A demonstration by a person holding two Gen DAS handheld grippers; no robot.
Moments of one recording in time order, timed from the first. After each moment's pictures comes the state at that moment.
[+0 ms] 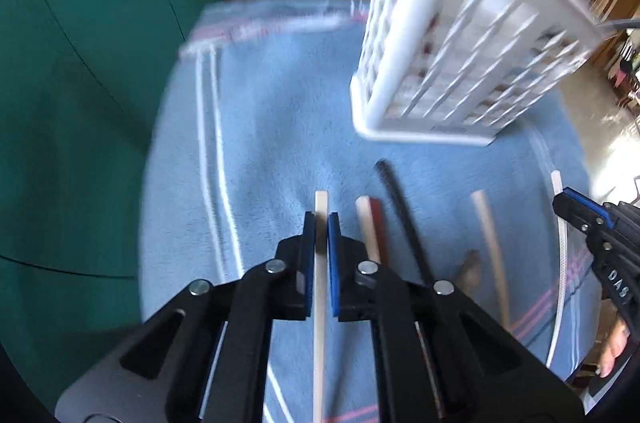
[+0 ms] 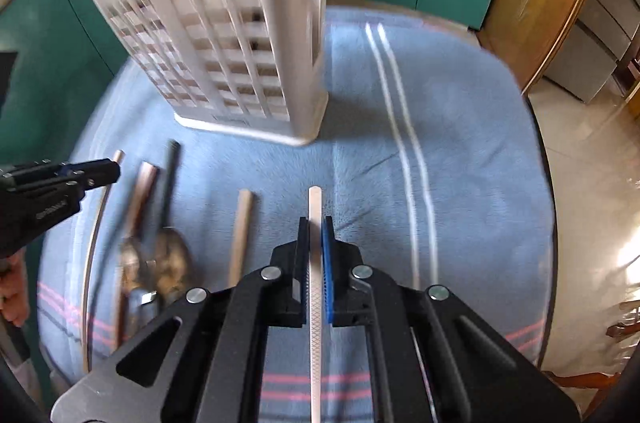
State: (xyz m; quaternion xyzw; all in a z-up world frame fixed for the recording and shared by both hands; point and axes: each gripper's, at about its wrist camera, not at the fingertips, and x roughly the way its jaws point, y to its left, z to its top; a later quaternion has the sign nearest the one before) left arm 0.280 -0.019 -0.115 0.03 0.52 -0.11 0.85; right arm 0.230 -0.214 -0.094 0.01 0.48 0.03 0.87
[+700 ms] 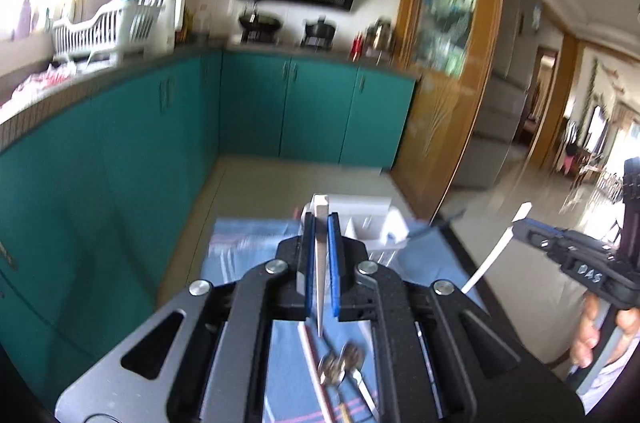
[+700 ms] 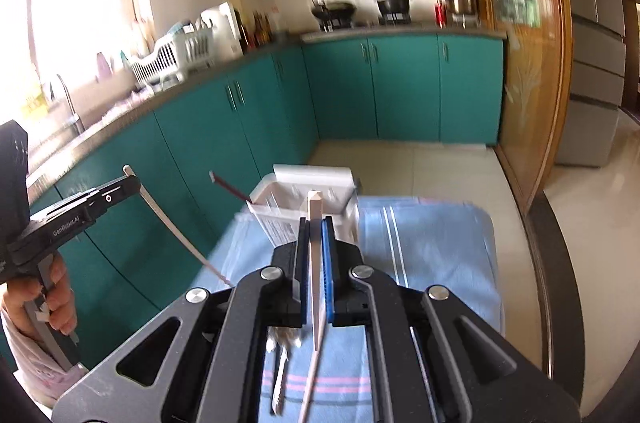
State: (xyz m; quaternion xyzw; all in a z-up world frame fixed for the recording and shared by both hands) left arm 0.167 0.011 0.097 -0.04 0.22 -0.18 0.96; right arm 0.136 -0.233 0.095 0.07 0.24 0.11 0.96
